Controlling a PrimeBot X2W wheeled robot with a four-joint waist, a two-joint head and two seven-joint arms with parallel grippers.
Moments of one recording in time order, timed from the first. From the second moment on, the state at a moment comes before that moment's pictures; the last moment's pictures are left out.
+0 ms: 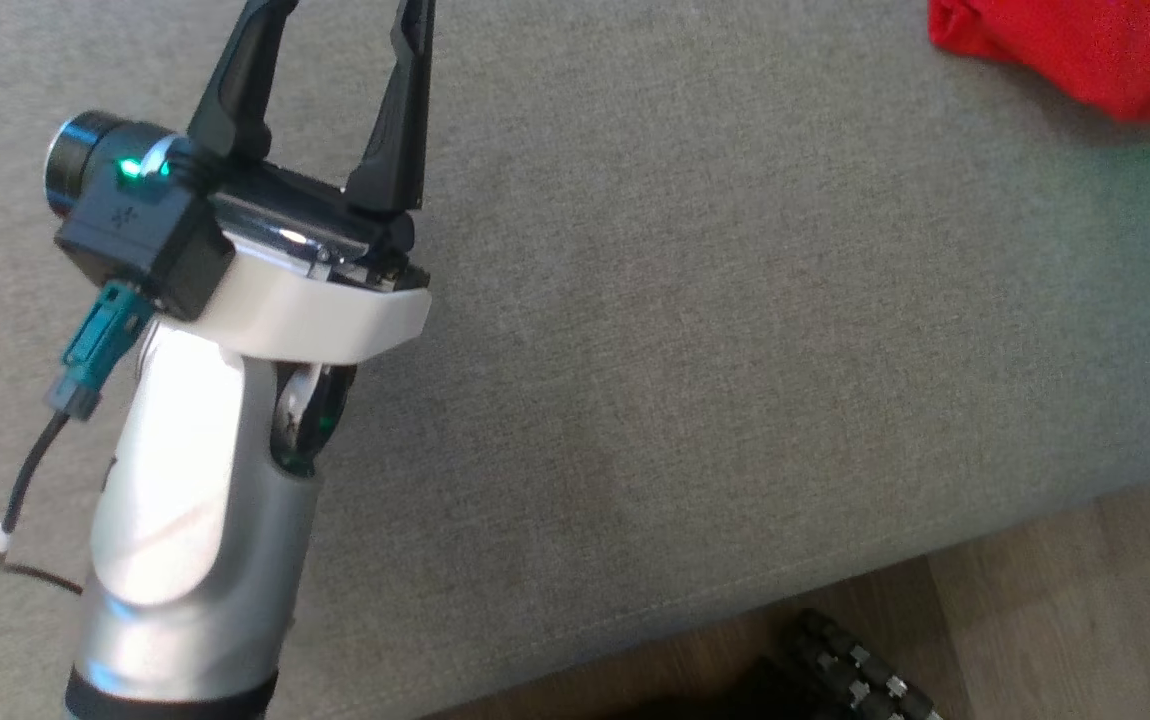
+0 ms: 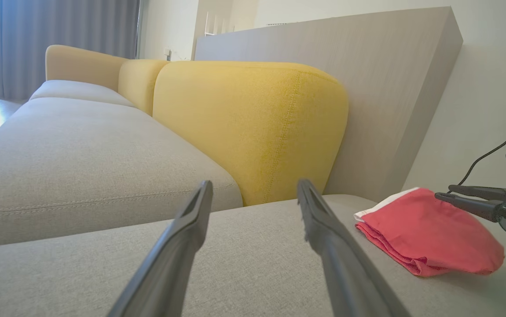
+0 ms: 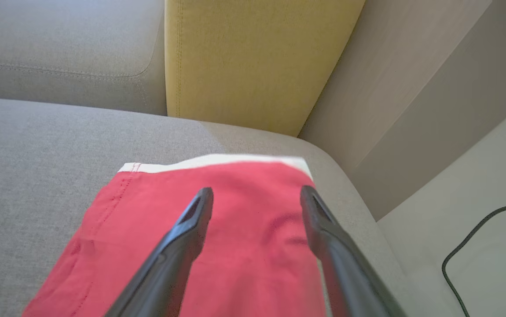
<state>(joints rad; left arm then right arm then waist) -0.55 0.05 -0.25 0.01 -0.13 -0.11 -0.26 -0.97 -0.45 0.19 0.75 0.28 0.13 -0.02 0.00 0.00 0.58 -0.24</state>
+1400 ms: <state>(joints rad) -0.01 0.05 -0.26 -0.01 -0.27 0.05 -0.26 -0.15 -0.07 0.05 0.23 -0.03 0.13 -0.24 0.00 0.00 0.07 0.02</state>
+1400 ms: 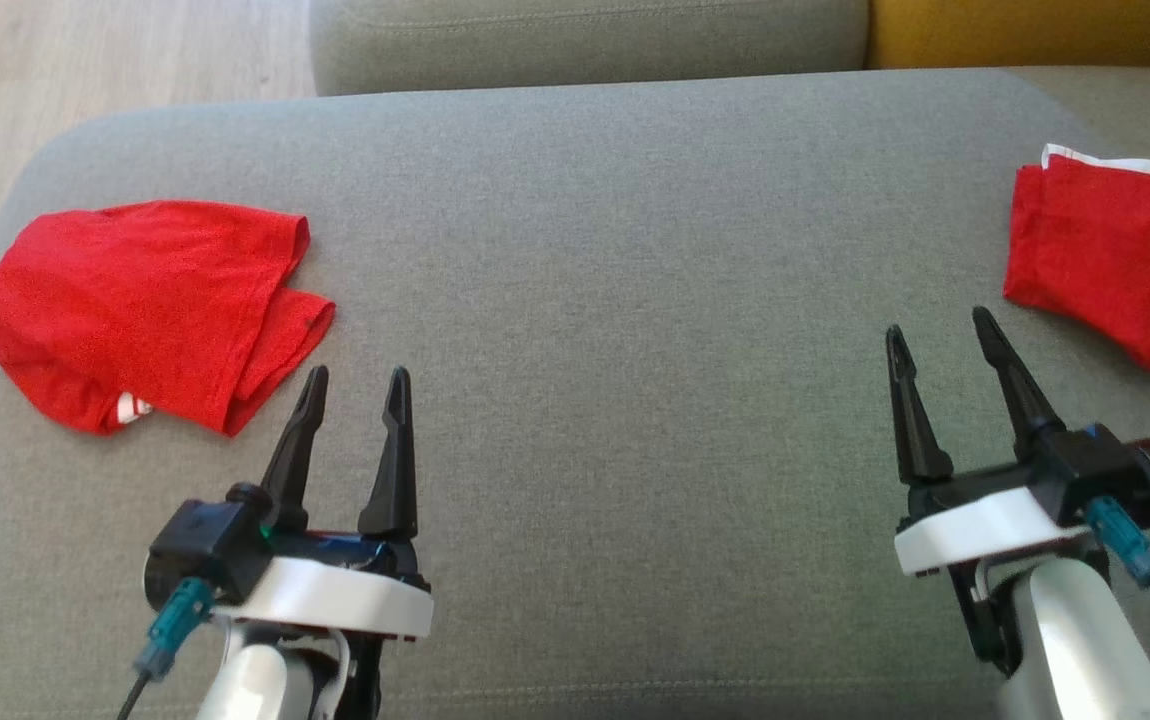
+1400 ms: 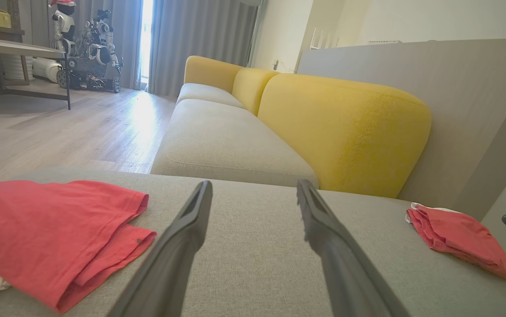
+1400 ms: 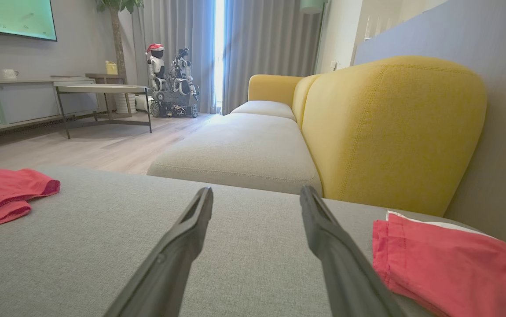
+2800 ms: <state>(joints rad) -0.01 0.05 -0.25 -0.02 -0.28 0.06 -0.26 -0.11 -0.05 0.08 0.20 0.02 0.13 -0.25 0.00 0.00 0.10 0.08</state>
